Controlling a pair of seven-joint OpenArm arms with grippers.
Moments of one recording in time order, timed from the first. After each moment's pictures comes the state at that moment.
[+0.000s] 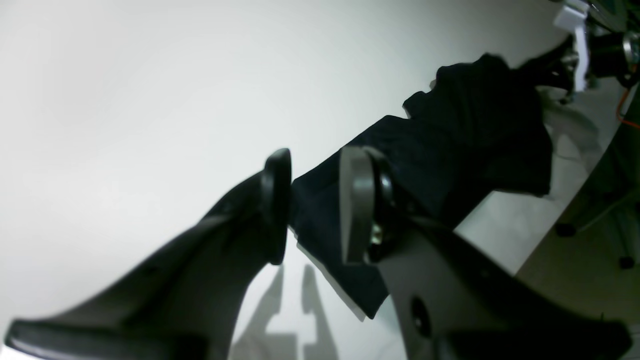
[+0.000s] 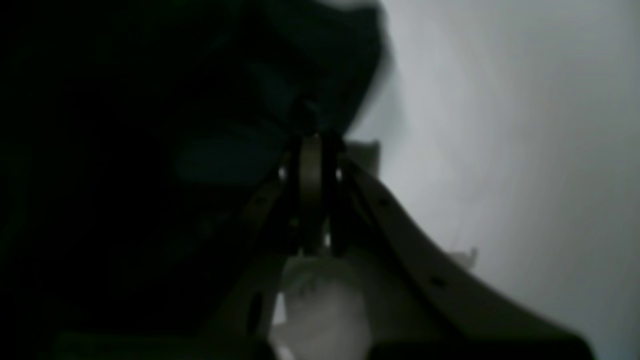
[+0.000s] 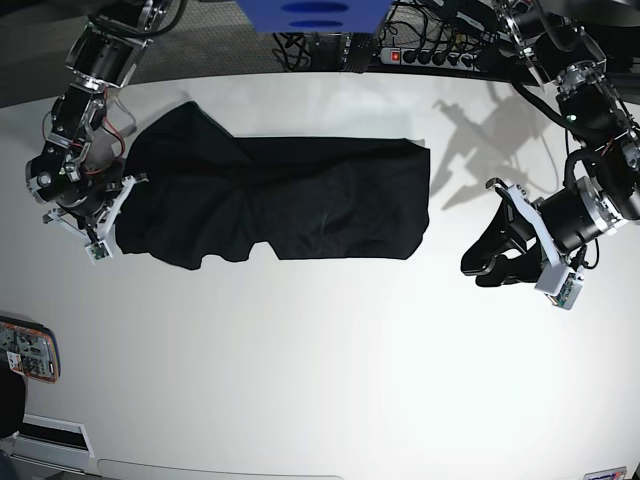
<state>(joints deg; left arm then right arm) 0.5 -16.3 -28.0 118.8 -66.5 -37.4 84.0 -2.7 12.5 28.7 92.3 2.6 46.1 -58.1</state>
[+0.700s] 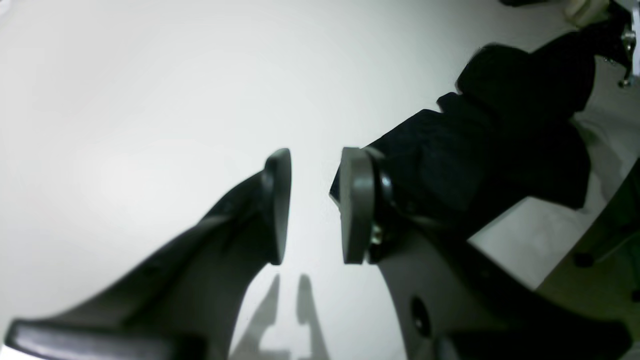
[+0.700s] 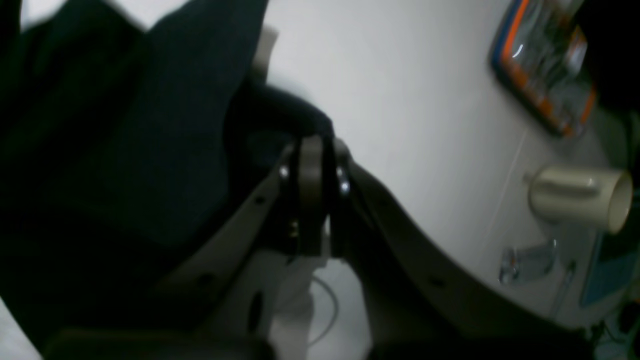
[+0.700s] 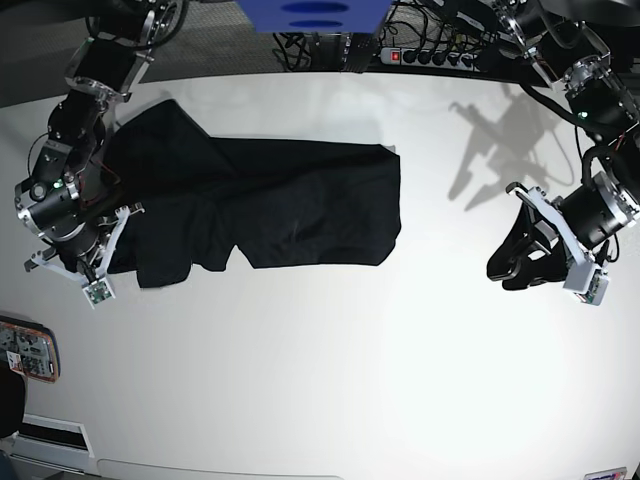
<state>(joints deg) 0.9 -16.3 -34.0 118.8 -67.0 -37.4 84.0 1.6 12.2 23.9 110.5 3.1 46.1 -68.4</state>
